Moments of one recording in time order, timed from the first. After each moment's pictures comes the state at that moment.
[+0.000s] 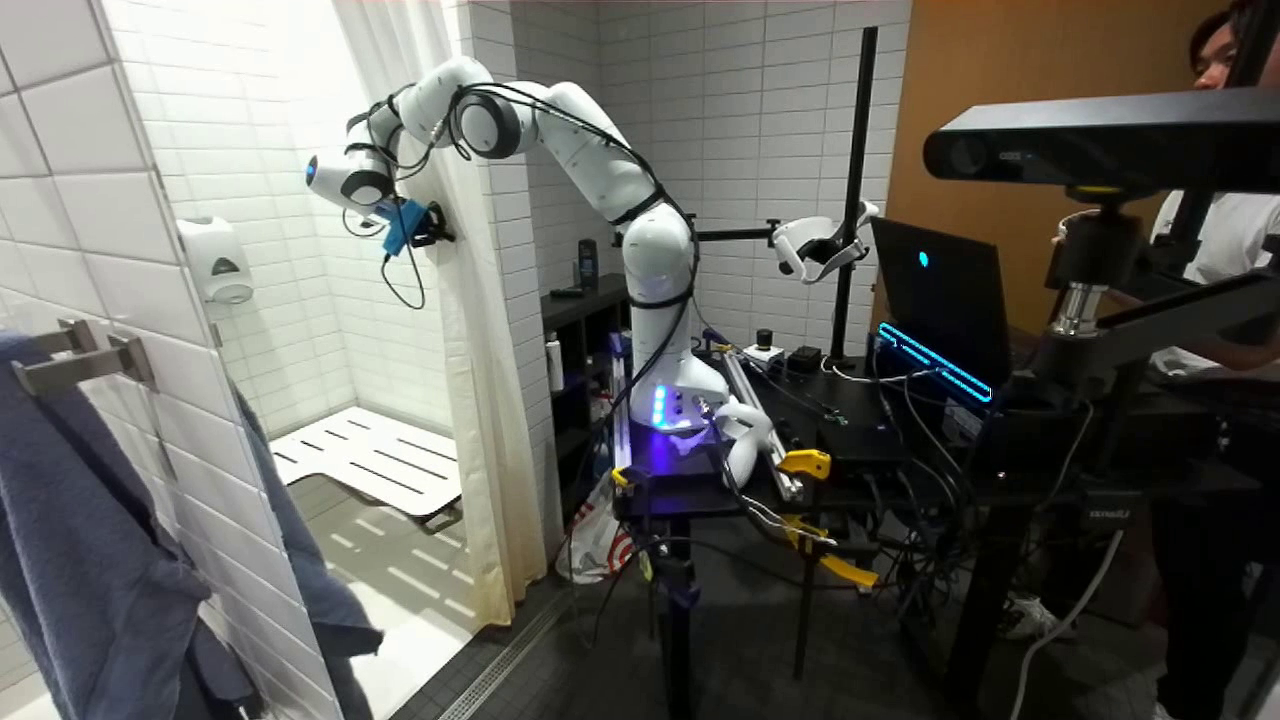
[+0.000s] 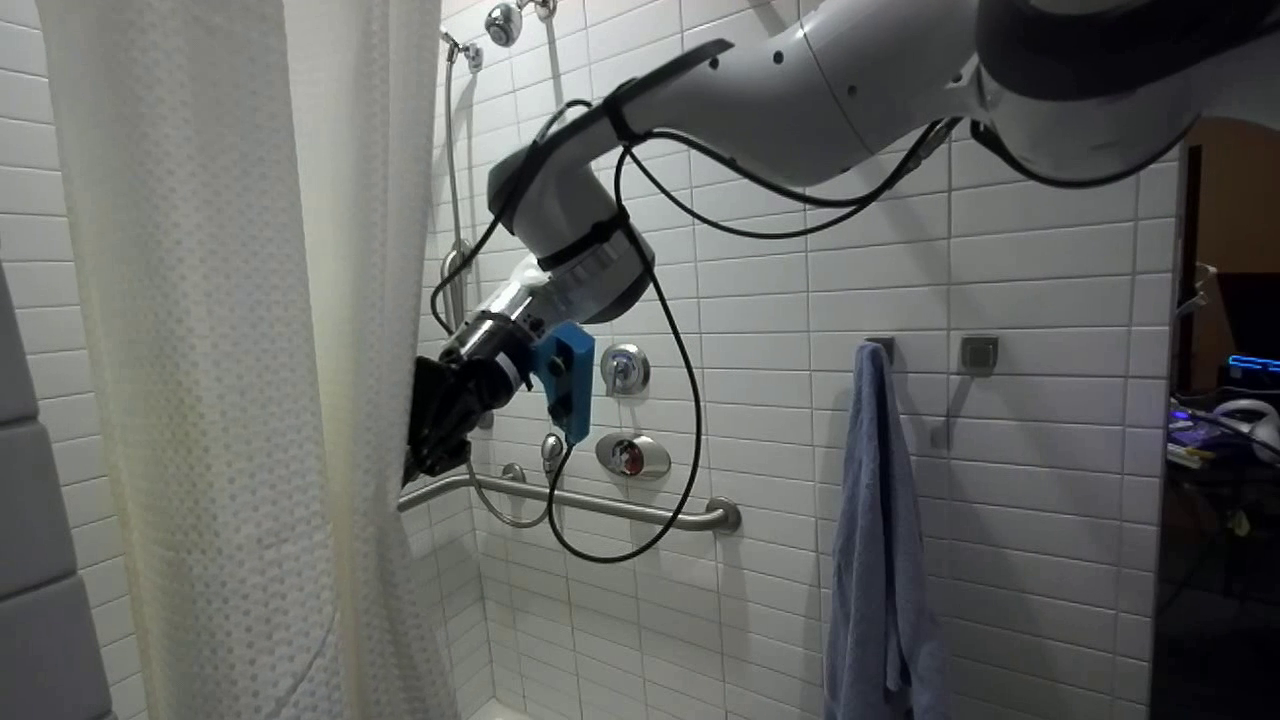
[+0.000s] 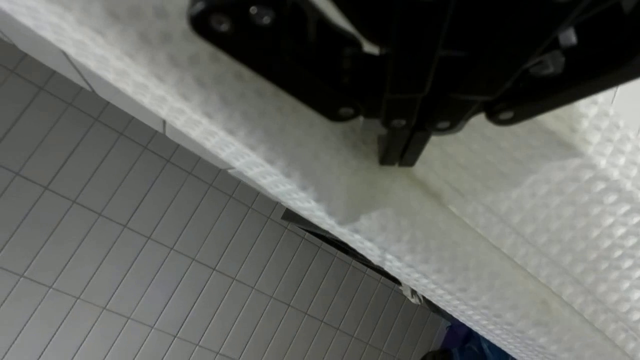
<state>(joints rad) 0.16 0.63 0.33 -1.38 0.81 1.66 -0.84</state>
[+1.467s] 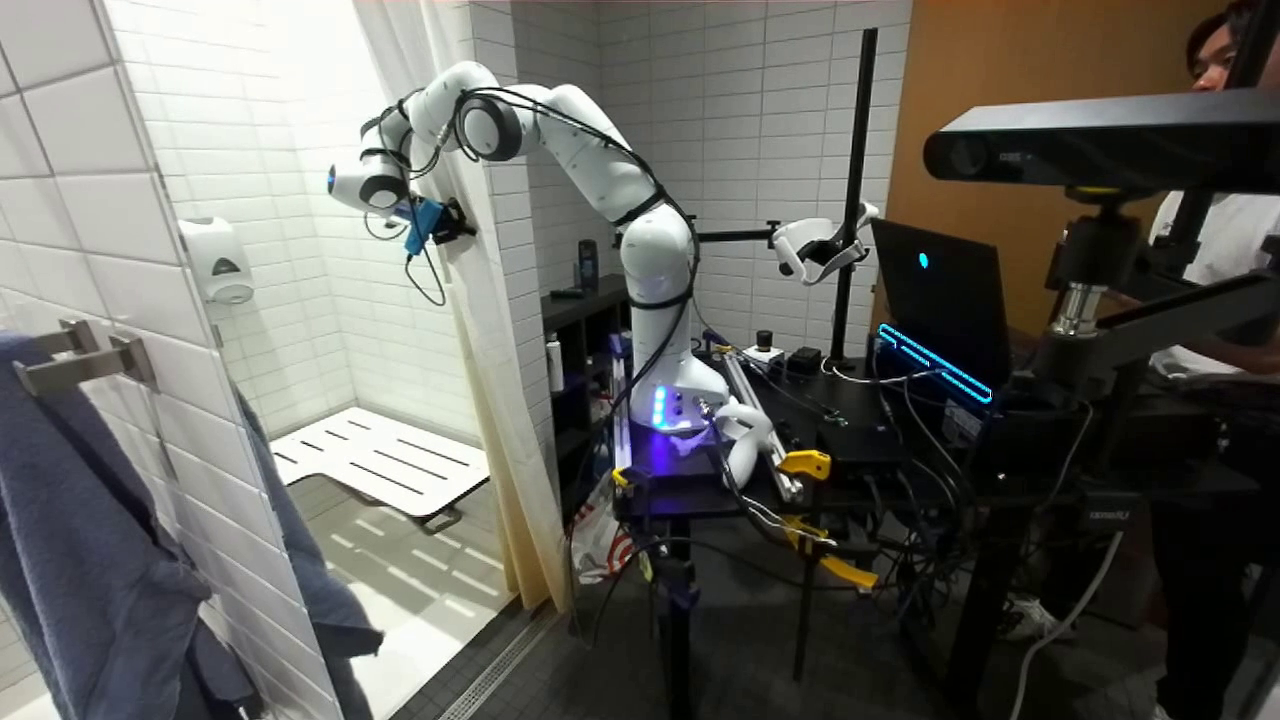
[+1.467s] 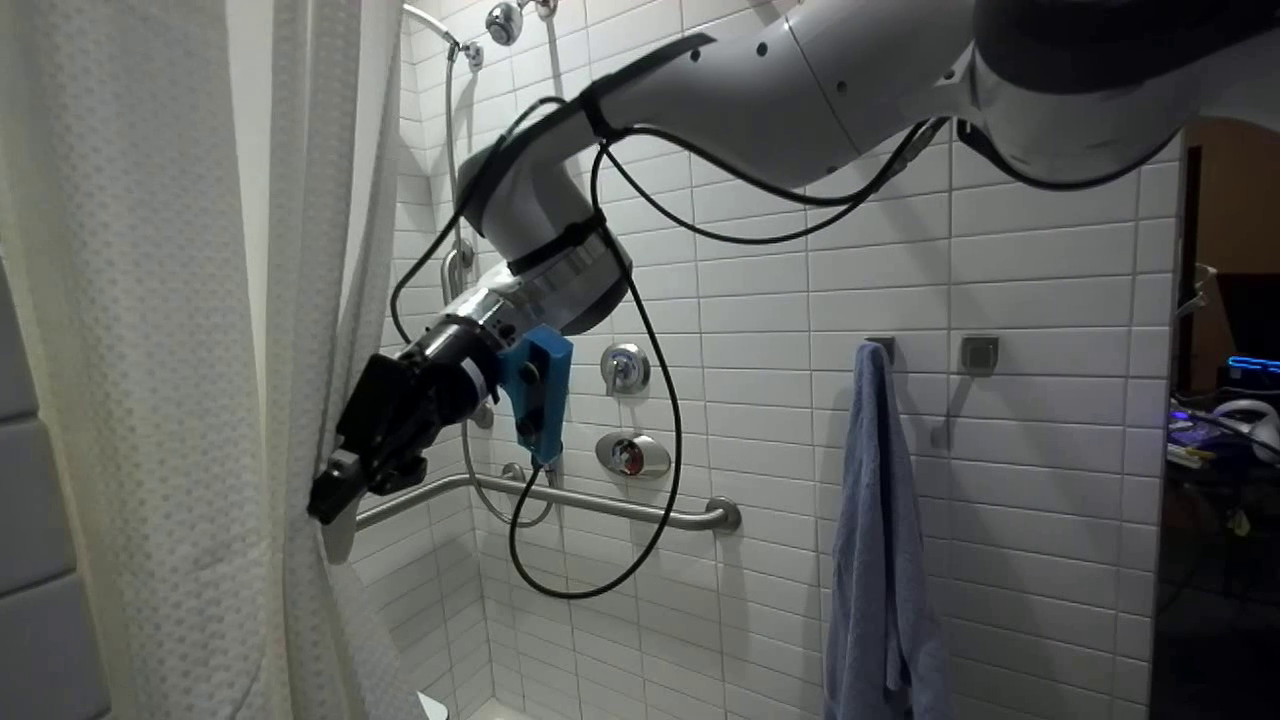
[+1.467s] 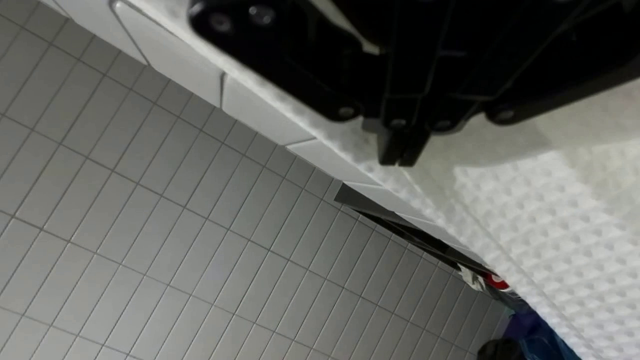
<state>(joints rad) 0.21 0.64 0.34 -1.39 0.87 1.59 -0.86</state>
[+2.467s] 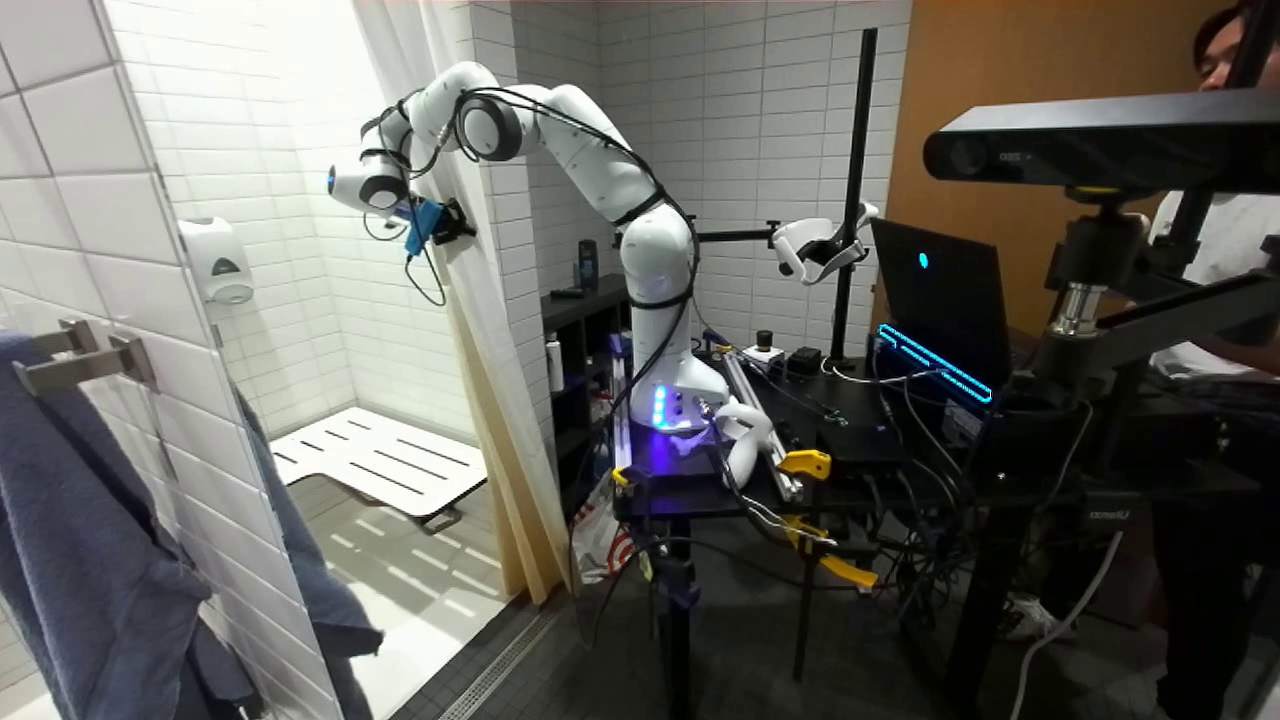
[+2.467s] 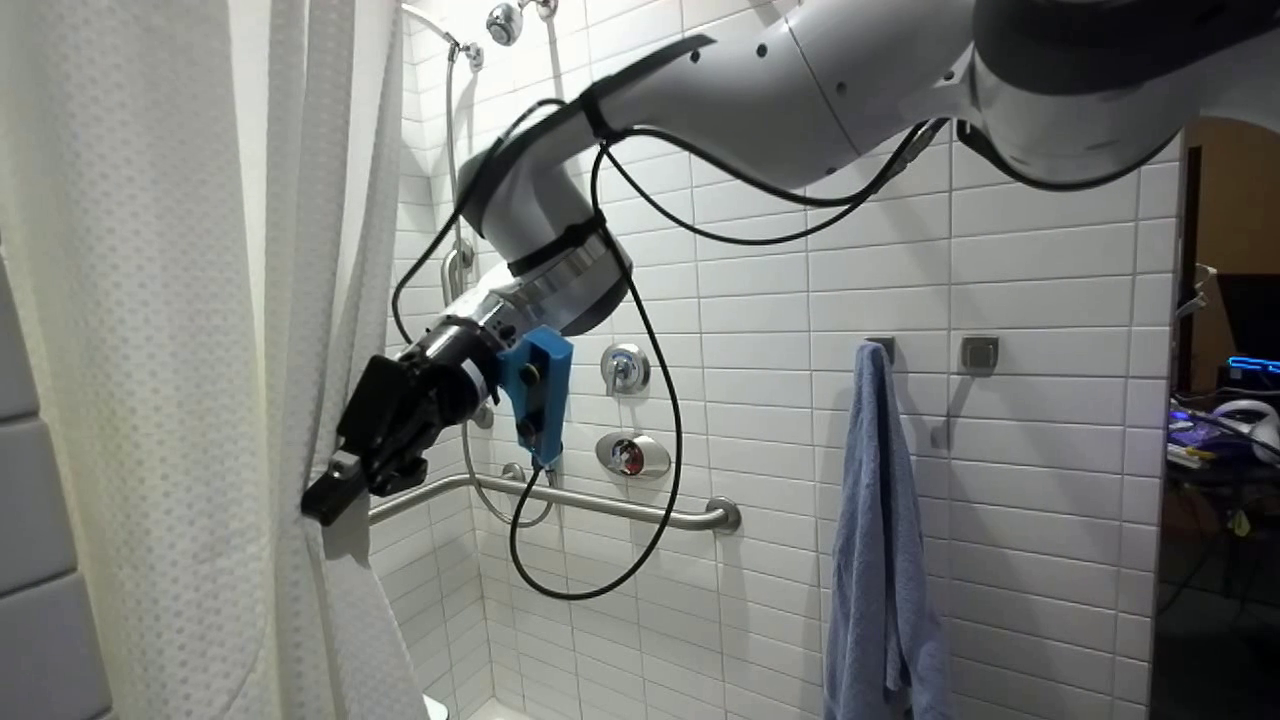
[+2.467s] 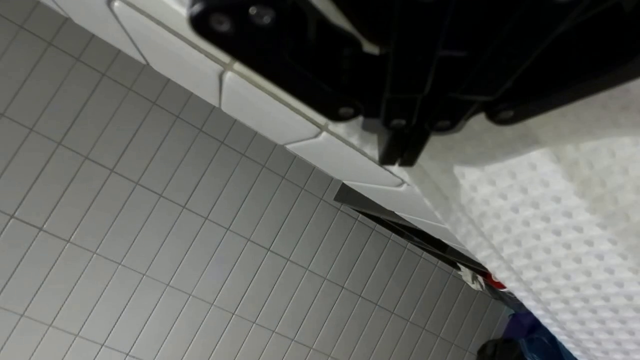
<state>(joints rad) 0.21 0.64 0.34 -1.39 0.87 1.59 -0.86</state>
